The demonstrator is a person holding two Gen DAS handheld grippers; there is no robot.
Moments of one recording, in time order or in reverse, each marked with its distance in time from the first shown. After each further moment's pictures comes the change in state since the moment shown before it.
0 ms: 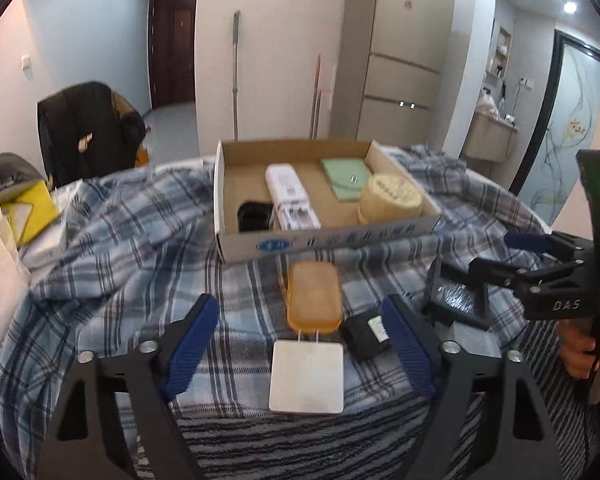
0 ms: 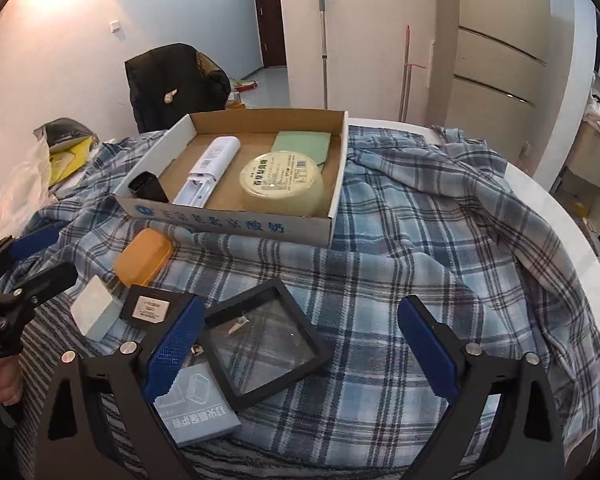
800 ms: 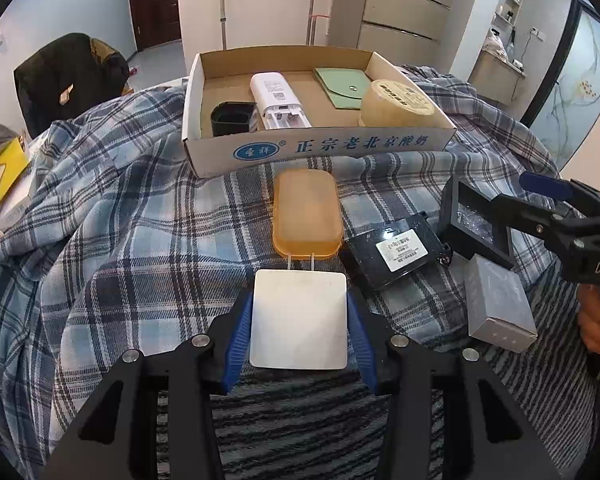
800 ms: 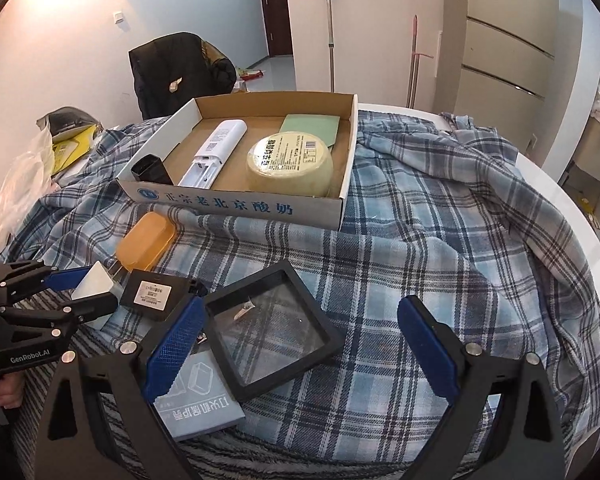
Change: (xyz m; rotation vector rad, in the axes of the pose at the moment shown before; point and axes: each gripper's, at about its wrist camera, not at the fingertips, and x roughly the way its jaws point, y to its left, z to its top) left arm 0.036 -0.009 -0.017 0.024 0.262 -0.013; right arm 0.008 0.003 -0.004 -0.005 0.036 0.026
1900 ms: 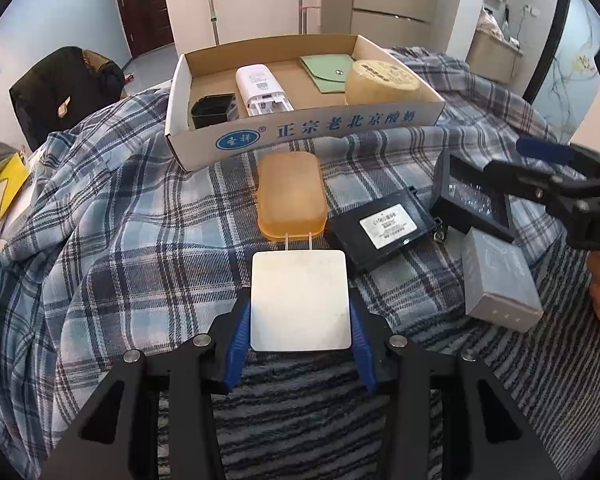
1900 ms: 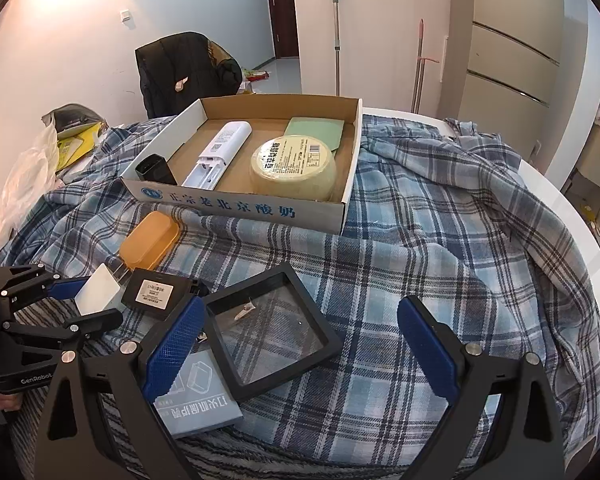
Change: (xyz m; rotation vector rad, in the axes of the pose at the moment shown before) left arm 0.003 -0.014 -0.006 0.053 0.025 0.037; right arm -0.002 0.002 -0.001 -0.026 -0.014 0.008
